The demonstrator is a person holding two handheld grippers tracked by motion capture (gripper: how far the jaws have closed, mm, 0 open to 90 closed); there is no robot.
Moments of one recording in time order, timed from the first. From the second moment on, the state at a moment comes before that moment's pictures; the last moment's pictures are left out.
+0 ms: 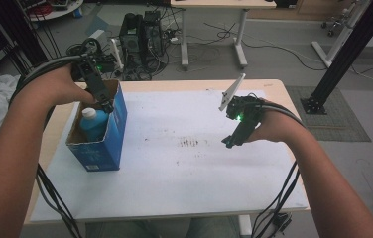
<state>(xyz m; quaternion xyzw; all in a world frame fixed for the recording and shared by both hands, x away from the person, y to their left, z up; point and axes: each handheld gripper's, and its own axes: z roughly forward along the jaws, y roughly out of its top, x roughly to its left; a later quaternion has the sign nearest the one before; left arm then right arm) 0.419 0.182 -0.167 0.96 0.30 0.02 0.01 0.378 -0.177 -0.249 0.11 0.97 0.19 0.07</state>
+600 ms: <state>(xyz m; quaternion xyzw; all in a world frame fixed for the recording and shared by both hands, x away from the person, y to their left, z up) 0.407 0.120 -0.188 0.99 0.11 -0.02 -0.03 0.384 -0.166 -0.235 0.10 0.98 0.13 0.06</state>
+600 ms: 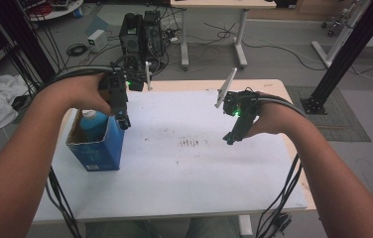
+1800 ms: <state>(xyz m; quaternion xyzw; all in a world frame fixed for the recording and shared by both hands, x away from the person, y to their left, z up) 0.415 0.096 -0.219 1.00 0.08 -0.02 -0.03 0.391 -0.160 -0.253 0.10 0.99 0.10 0.03</state>
